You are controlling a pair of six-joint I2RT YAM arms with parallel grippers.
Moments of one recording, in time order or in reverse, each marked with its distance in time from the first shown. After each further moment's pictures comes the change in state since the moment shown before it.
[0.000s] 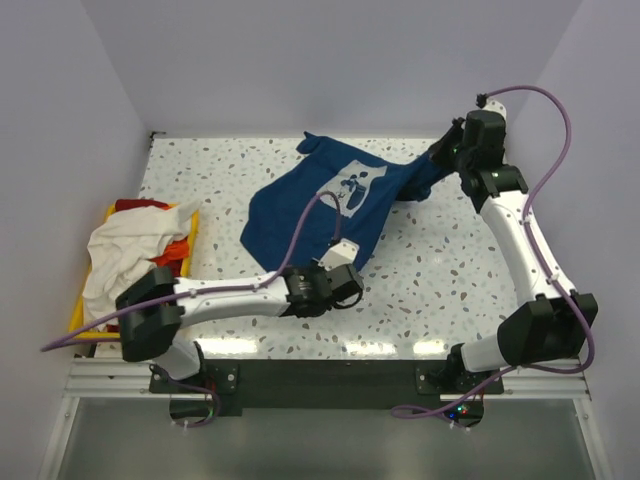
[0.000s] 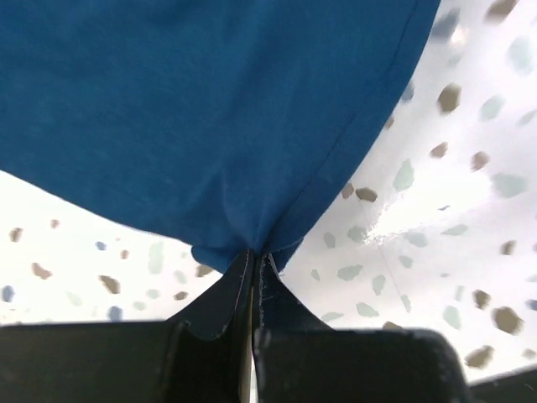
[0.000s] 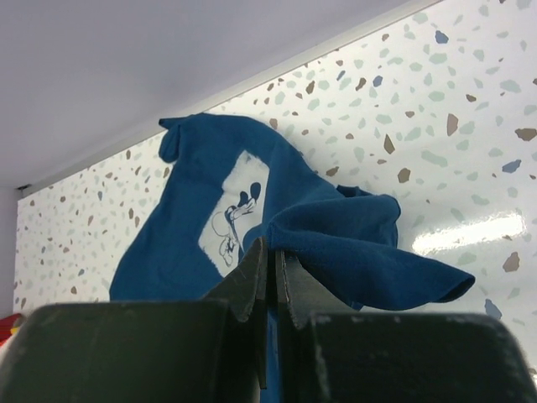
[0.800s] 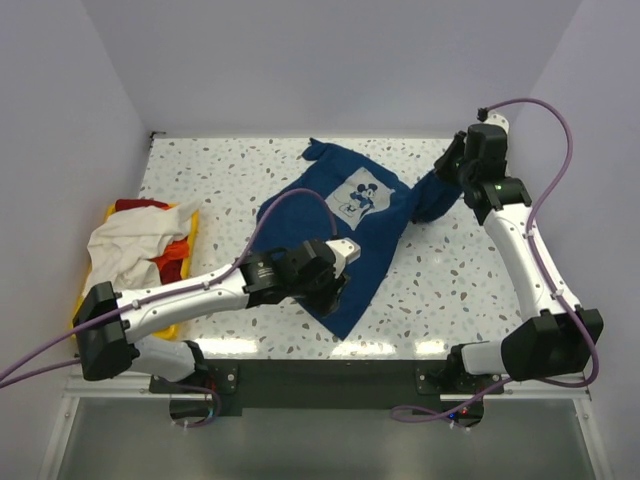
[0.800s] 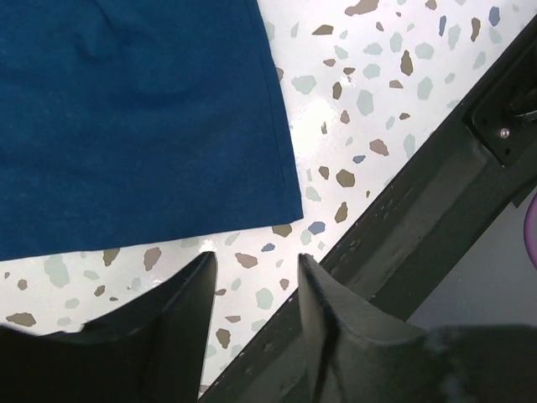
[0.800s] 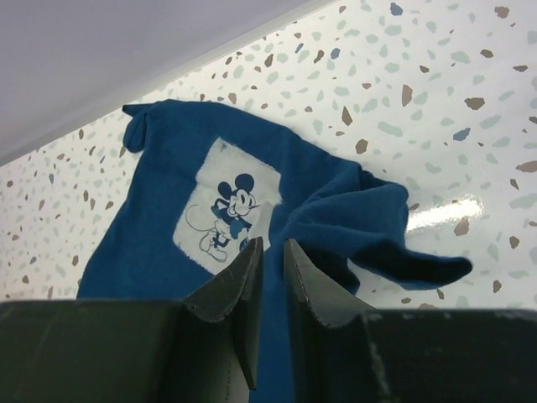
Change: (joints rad) left arm 0.118 -0.305 -0.013 -0.019 0.597 0.233; right arm 0.000 -0.081 -0.076 -0.047 0.046 -0.046
